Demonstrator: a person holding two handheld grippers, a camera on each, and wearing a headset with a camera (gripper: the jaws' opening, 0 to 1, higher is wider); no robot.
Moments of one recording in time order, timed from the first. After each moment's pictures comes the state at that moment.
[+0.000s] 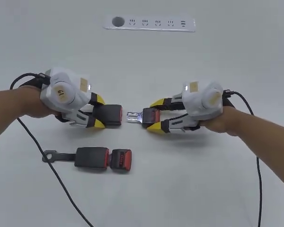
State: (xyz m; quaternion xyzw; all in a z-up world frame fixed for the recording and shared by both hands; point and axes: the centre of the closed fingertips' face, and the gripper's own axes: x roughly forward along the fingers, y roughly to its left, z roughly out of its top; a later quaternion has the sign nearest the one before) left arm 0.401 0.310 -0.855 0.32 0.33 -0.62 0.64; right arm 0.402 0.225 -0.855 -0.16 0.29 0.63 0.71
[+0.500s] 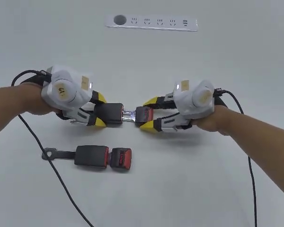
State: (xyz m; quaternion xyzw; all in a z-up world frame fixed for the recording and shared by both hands) left arm 0.401 0.301 -0.854 0.31 0.32 -0.63 0.64; right arm 0.402 0.252 -0.860 -0.16 0.29 0.63 0.70
